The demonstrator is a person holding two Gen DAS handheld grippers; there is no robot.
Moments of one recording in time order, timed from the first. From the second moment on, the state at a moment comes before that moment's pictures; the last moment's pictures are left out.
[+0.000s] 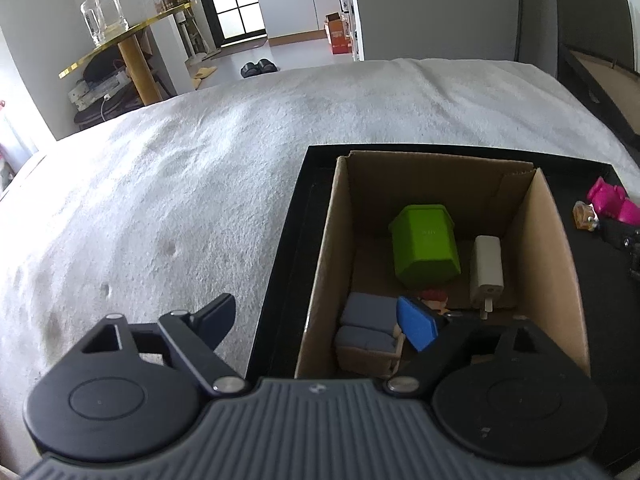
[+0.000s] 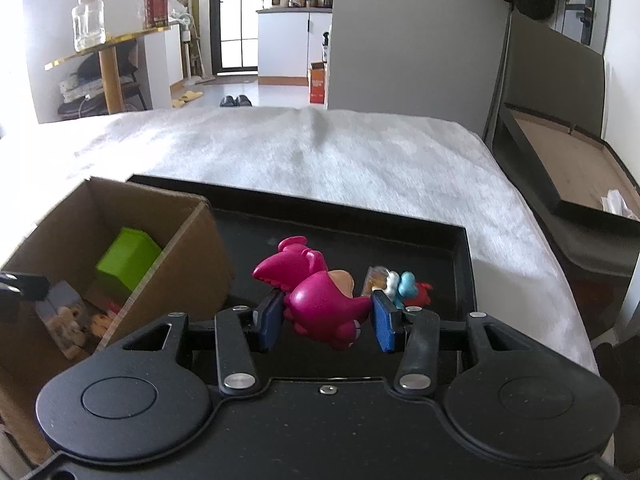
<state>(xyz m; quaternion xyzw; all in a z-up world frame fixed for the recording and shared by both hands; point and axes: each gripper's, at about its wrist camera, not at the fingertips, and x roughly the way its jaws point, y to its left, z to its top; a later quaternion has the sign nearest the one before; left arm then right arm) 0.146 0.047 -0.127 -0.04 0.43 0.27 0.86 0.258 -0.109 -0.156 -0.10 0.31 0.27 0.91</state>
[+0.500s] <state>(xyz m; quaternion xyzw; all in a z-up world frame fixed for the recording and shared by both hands) 0.130 0.064 -0.130 -0.10 0.43 0.23 0.87 0.236 -0.076 -0.125 -0.12 0.28 0.31 0.90</state>
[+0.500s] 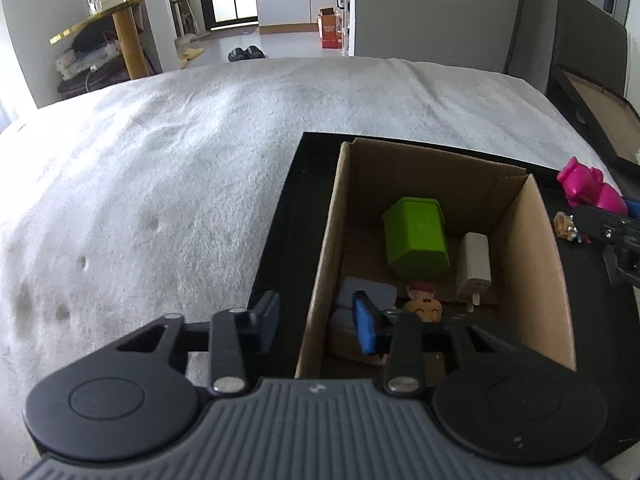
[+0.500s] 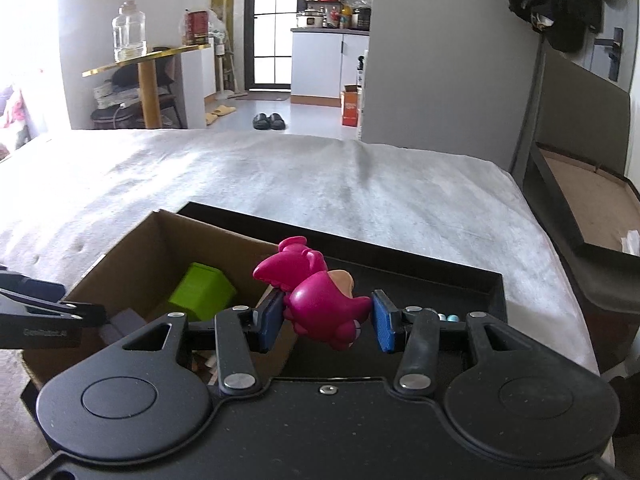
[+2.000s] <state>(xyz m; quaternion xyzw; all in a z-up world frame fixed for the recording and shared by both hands) 0.108 0.087 -0.136 -0.17 0.41 0.18 0.88 0.170 0.017 -0.158 -0.31 0.31 0.34 0.83</state>
